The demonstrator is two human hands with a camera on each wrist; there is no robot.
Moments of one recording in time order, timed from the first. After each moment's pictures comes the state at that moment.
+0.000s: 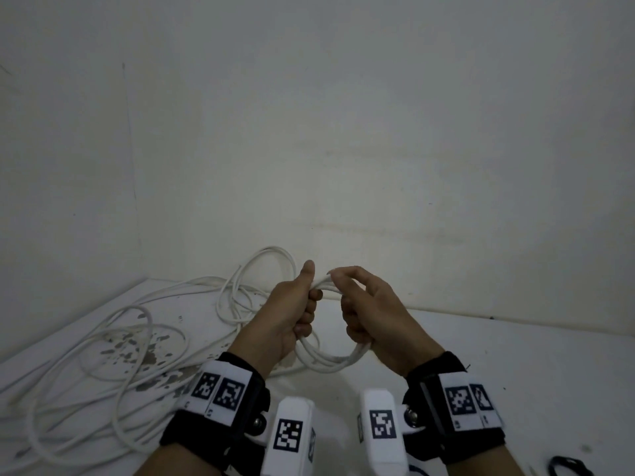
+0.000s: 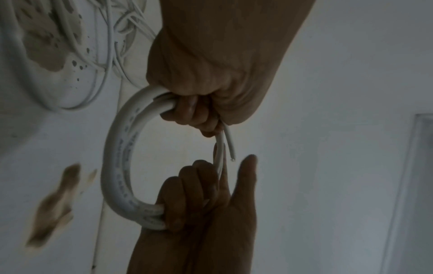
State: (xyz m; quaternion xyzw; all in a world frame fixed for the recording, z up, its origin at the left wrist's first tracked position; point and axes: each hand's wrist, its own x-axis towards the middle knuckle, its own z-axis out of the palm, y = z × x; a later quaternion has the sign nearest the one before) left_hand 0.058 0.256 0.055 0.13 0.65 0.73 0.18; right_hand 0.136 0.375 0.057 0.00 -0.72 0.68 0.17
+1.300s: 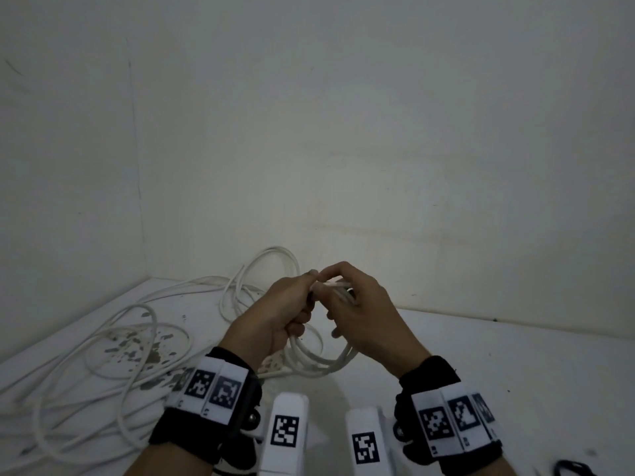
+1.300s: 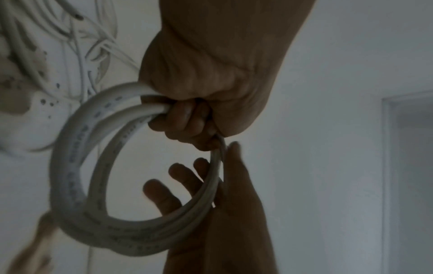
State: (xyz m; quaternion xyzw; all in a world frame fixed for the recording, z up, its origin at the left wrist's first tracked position) left_hand 0.050 0.241 0.062 0.17 0.68 0.68 0.21; right_hand 0.131 0.357 0.058 0.04 -0.84 0.47 0.27
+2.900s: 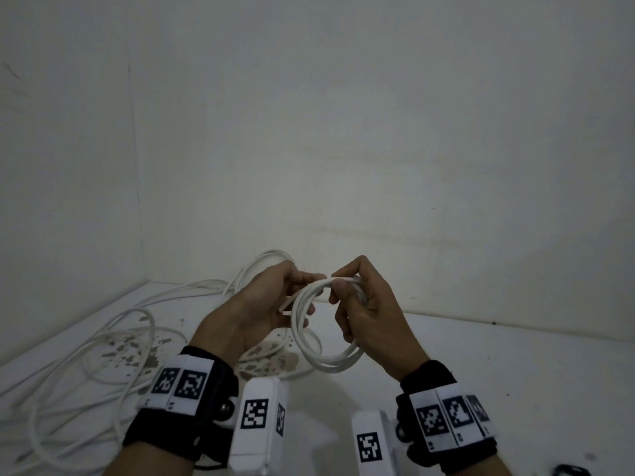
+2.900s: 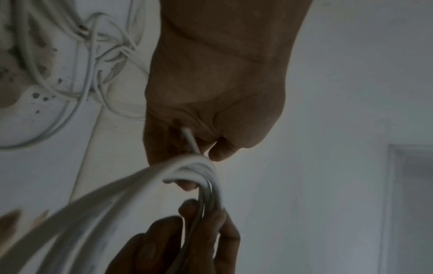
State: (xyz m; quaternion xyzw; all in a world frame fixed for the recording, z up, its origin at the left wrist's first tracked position) left_hand 0.045 0.222 0.073 0.22 0.62 0.71 0.24; right_hand 0.132 0.368 0.050 0.12 -0.77 0.54 0.30
